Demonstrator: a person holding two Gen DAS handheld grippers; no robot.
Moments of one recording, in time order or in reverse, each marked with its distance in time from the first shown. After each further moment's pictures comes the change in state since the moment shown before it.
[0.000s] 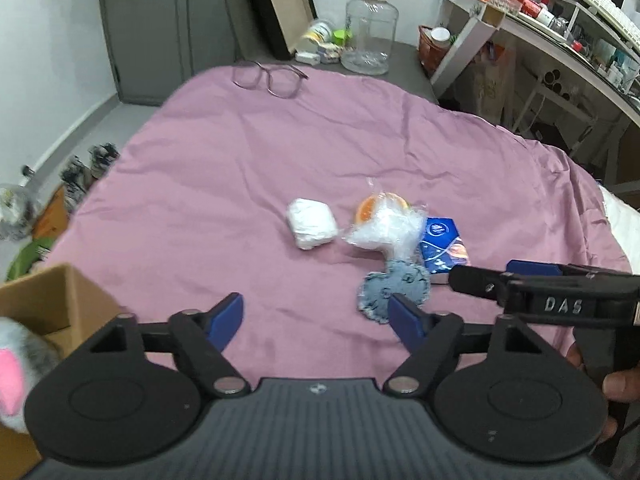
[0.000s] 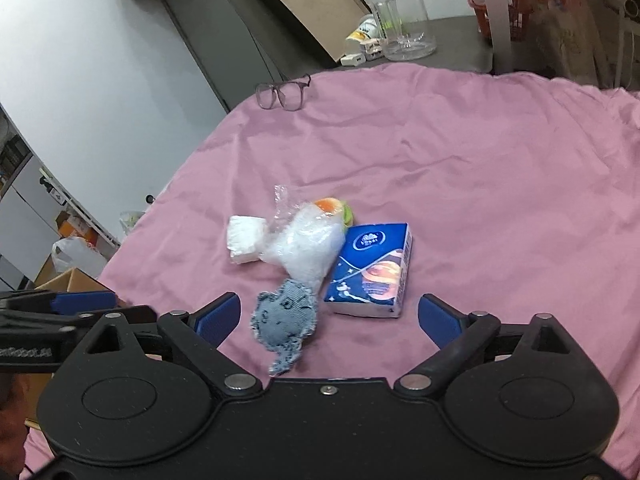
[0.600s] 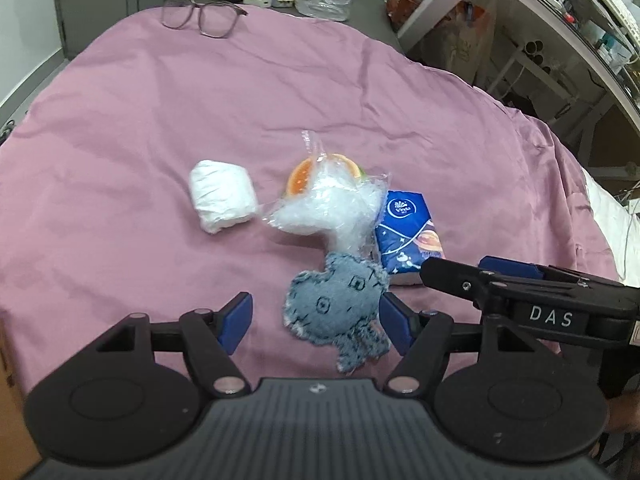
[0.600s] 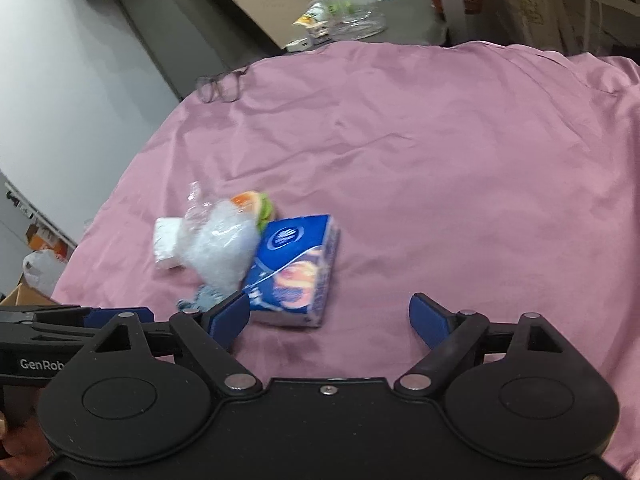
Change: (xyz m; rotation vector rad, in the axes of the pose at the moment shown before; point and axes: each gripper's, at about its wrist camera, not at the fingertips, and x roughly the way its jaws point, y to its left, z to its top) left arm 0.082 -0.025 0.011 -0.005 0.126 -0.142; right arm 0.023 -0.042 0.002 0.071 0.019 -0.095
